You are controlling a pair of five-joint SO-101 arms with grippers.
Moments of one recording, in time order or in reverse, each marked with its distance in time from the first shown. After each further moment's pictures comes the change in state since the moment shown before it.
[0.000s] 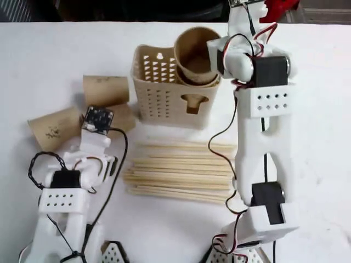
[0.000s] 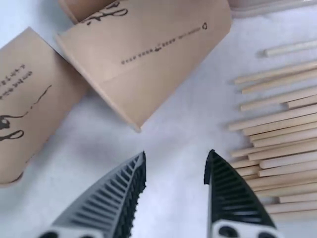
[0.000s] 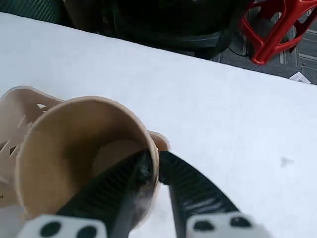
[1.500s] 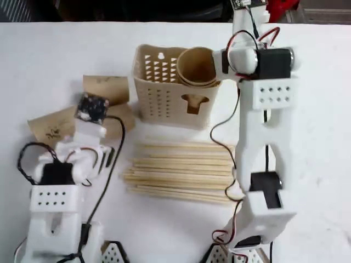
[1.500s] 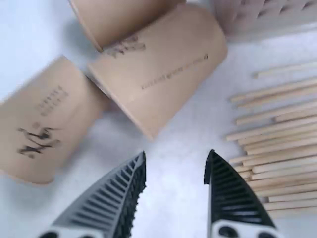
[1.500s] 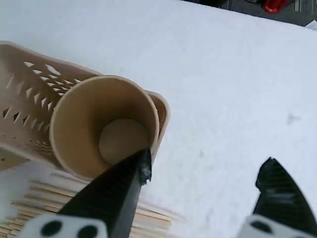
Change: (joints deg) left arm 0.0 0.0 -12.4 10.4 0.0; right arm 1.7 5.4 -10.2 14.7 0.0
